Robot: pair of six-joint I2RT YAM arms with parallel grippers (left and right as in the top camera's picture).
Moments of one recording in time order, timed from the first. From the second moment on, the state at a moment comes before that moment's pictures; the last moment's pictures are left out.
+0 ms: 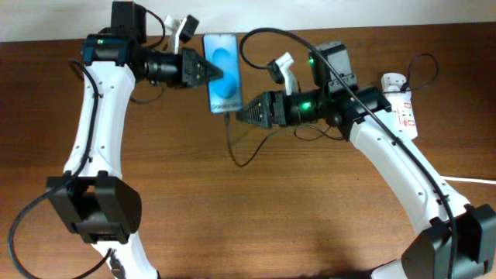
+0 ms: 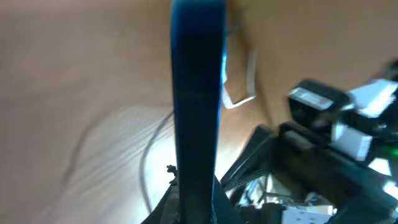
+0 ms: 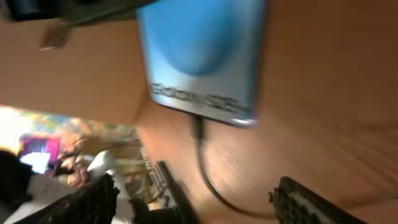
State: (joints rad) left arm -0.06 2.02 2.06 -1.21 1.01 0.04; right arm 0.32 1.65 1.44 -0.66 -0.91 0.36
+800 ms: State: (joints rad) left arm -0.20 2.31 1.83 -1.14 0.68 -0.09; right arm 0.32 1.65 1.44 -1.00 -0.47 0.33
